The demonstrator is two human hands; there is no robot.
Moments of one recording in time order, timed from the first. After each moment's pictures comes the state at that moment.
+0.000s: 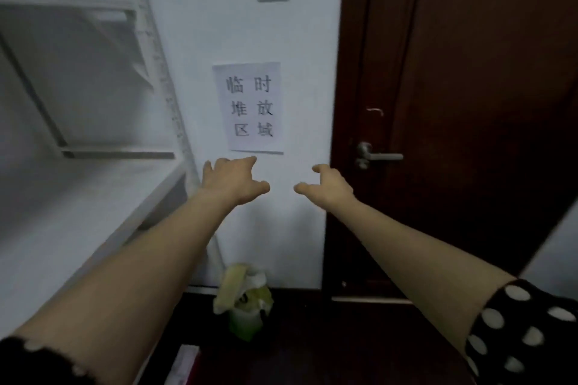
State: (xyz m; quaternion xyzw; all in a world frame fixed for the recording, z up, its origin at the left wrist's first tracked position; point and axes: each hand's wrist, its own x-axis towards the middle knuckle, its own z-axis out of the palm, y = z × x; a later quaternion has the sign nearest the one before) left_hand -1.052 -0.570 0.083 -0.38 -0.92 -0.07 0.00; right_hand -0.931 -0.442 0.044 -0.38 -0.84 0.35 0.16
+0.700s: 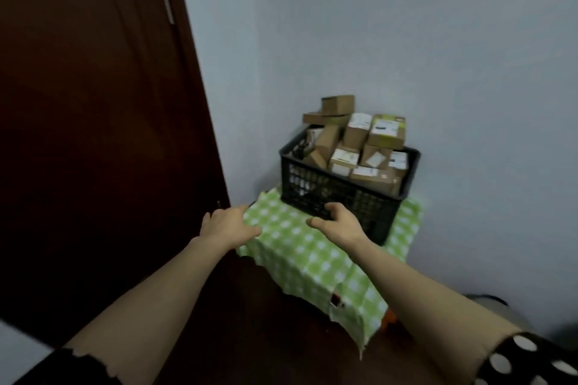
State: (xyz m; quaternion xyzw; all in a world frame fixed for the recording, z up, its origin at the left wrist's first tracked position) left_hand -0.431 -0.344 -0.054 -0.75 -0.64 0.00 -0.18; right_hand -0.218 -0.394 -0.073 -0.74 -0.47 0.38 0.31
